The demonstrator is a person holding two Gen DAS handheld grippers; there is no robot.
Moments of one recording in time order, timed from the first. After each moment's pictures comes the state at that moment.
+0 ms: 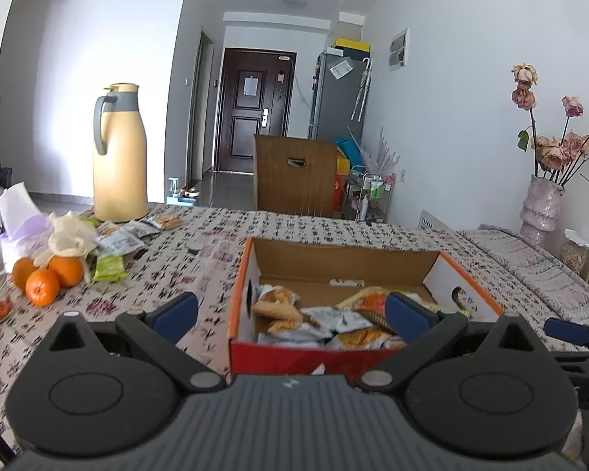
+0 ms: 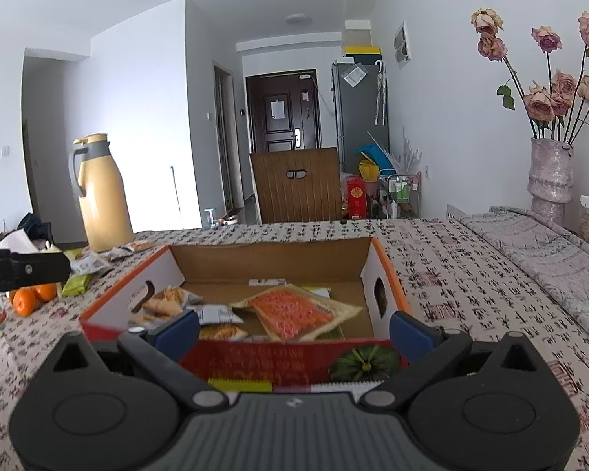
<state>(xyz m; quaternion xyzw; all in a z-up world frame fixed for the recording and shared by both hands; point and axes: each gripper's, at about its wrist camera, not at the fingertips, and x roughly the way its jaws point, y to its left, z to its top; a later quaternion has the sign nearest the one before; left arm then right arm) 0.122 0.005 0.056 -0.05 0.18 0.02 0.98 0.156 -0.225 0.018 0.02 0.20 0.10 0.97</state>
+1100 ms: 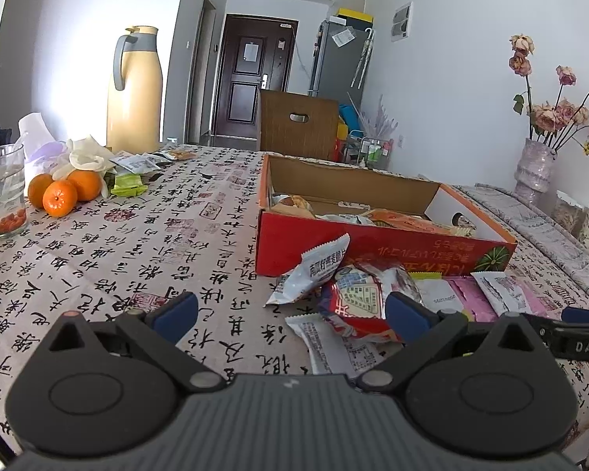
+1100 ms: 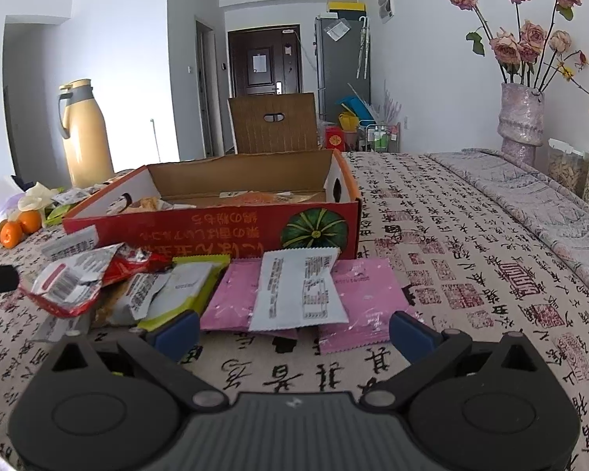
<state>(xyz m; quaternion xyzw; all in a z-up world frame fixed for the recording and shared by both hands) 0.064 0.024 -0.007 -0.07 0.23 0.01 0.97 0.106 -0.254 -0.034 0.01 0.27 0.07 0.96</state>
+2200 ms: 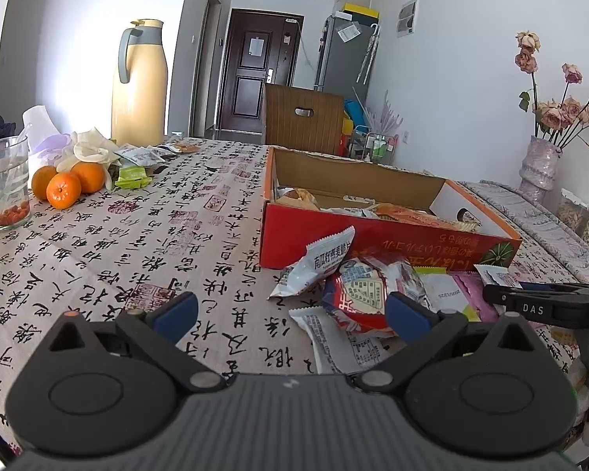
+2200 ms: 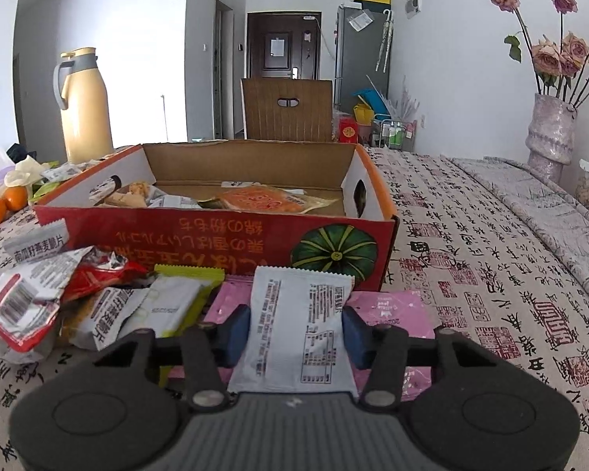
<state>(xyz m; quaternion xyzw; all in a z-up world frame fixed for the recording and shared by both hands) 0.064 0.024 -0.010 -0.08 0.24 0.01 0.97 0.165 -0.234 -0.043 -0.04 0.29 0.09 0.95</state>
